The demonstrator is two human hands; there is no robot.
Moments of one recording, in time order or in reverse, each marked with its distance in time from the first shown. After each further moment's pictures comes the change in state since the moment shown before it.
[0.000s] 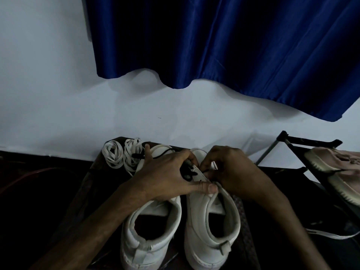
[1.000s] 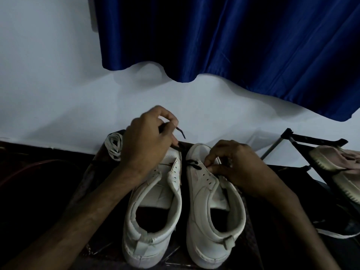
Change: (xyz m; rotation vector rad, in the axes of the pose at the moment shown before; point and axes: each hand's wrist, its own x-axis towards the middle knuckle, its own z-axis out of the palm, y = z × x) left_hand 0.009 -0.017 -0.023 -0.348 0.684 -0.026; right_hand -0.005 0.003 -0.002 0.024 0.011 -0.086
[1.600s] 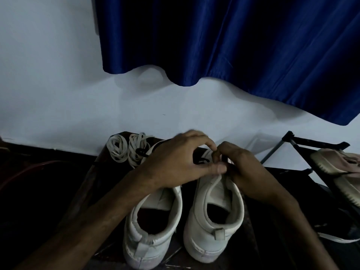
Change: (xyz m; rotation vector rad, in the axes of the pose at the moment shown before) left_hand -0.013 0.019 0.011 0.202 -0.579 0.218; right_hand -0.004 0.015 0.005 0.039 0.051 -0.092
